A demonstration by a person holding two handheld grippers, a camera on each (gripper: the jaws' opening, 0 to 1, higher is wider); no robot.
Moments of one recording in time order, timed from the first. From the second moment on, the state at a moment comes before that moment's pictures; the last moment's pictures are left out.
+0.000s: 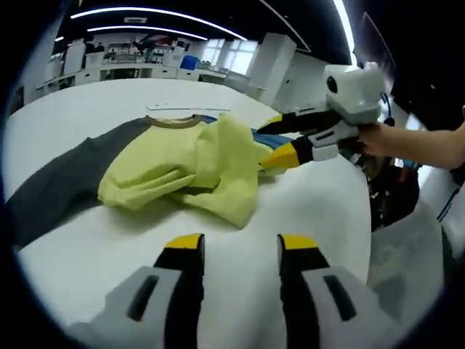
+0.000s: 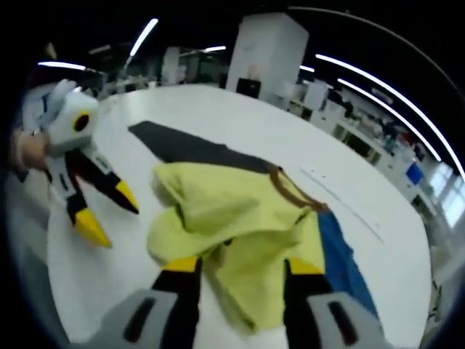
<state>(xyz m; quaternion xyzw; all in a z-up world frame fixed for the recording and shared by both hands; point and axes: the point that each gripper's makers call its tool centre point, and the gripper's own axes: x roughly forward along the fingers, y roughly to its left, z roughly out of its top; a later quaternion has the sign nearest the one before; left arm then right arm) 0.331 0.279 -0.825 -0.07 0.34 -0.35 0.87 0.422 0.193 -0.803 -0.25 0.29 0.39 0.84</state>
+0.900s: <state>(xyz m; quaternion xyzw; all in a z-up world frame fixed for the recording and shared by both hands) 0.358 0.267 -0.840 -0.19 0.36 -0.31 0.86 0.414 0.208 -0.811 -0.23 0.29 0.41 0.83</state>
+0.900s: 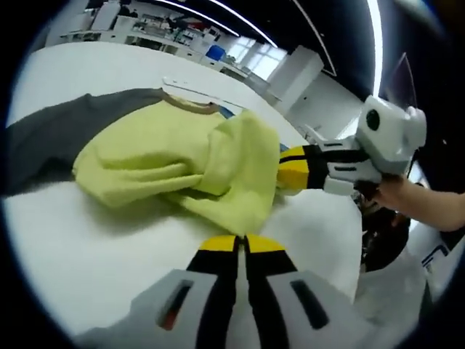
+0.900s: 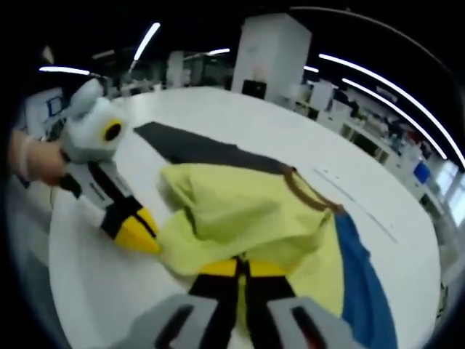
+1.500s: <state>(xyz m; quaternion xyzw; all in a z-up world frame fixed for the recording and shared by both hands) 0.300 0.313 -0.815 -0.19 0.37 -0.32 0.85 0.353 0.180 -0.785 -0.23 0.29 0.44 0.82</state>
